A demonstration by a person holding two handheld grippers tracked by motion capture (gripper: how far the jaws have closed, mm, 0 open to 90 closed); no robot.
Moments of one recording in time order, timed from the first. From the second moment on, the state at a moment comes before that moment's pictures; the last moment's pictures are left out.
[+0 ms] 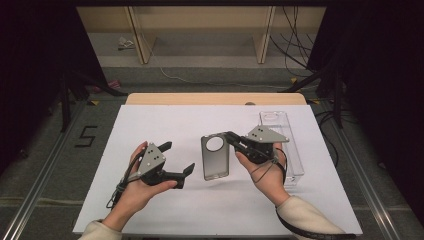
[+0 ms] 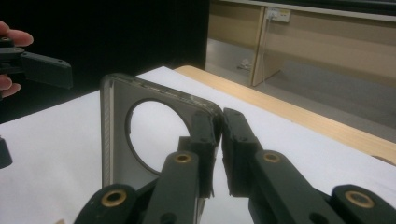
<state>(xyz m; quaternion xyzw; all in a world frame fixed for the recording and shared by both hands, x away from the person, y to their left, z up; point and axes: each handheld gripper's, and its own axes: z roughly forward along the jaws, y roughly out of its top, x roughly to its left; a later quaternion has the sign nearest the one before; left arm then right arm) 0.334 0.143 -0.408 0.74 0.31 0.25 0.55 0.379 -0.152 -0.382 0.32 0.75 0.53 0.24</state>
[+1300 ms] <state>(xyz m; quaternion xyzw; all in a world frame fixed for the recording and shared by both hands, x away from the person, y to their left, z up) 0.336 0.158 -0.415 0.74 0.31 0.26 0.54 0.384 -0.165 -0.371 0.34 0.73 0.54 0.25</state>
